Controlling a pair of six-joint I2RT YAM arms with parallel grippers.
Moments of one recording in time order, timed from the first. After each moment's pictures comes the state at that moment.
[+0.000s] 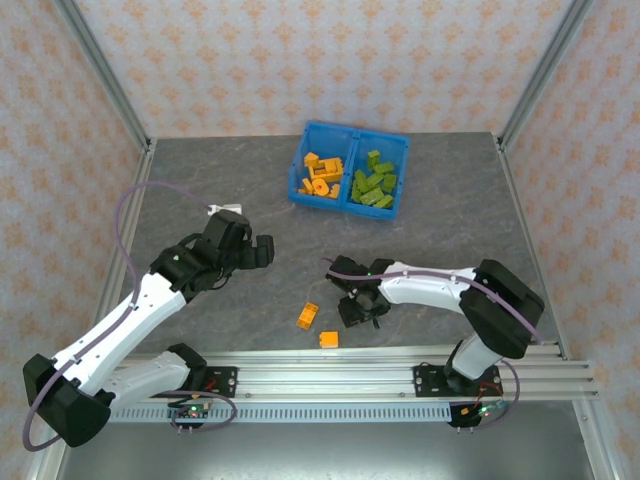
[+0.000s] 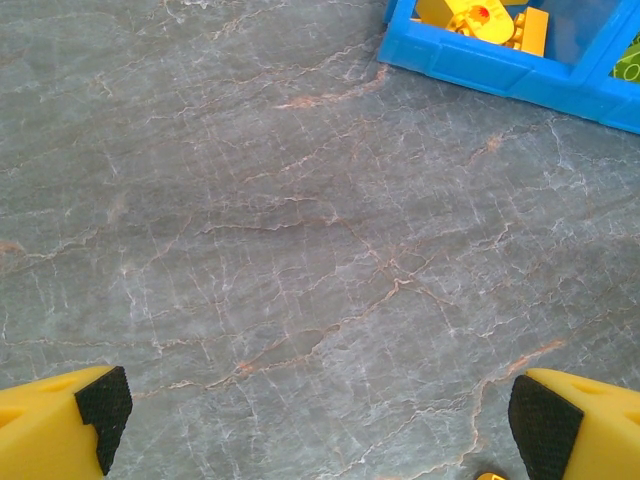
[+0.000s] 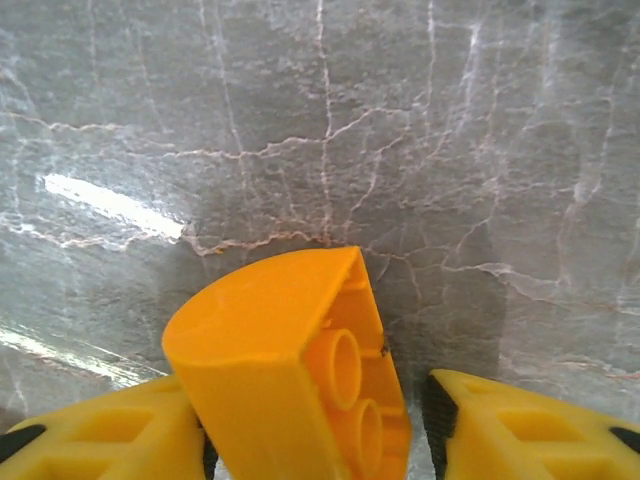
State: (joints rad) left arm -0.53 1.02 0.94 -0.80 -0.28 -0.54; right arm 0.95 1.59 0.86 -0.73 0.03 0.54
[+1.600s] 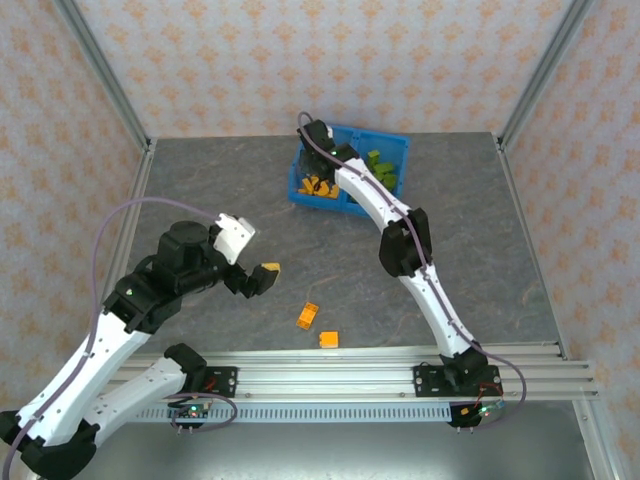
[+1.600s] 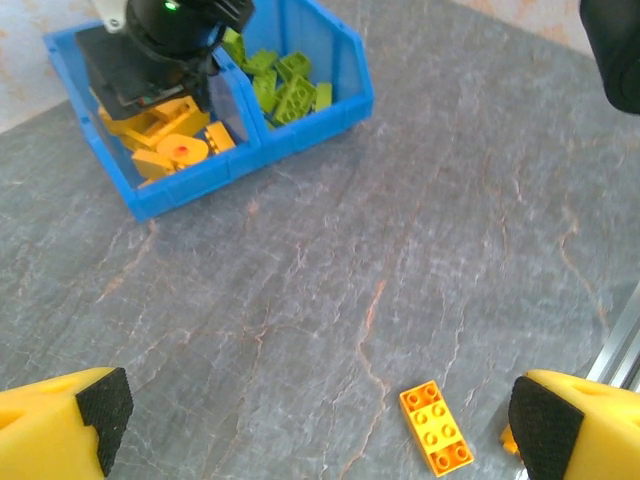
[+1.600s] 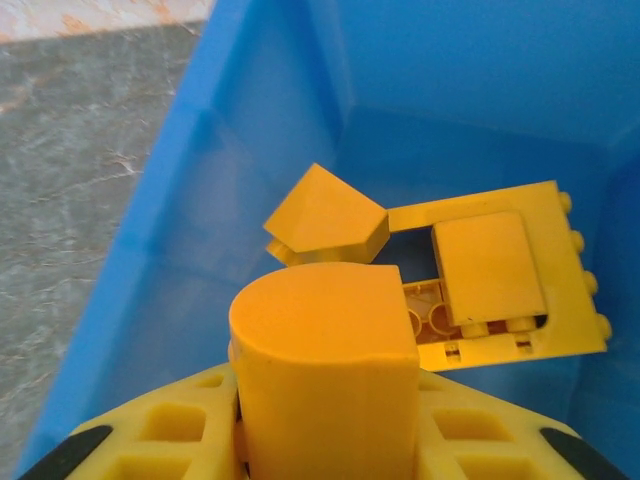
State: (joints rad) left arm -0.53 0.76 0.93 -0.74 0.17 0.12; right arm 0.58 2.65 2.65 -0.84 0.19 0.48
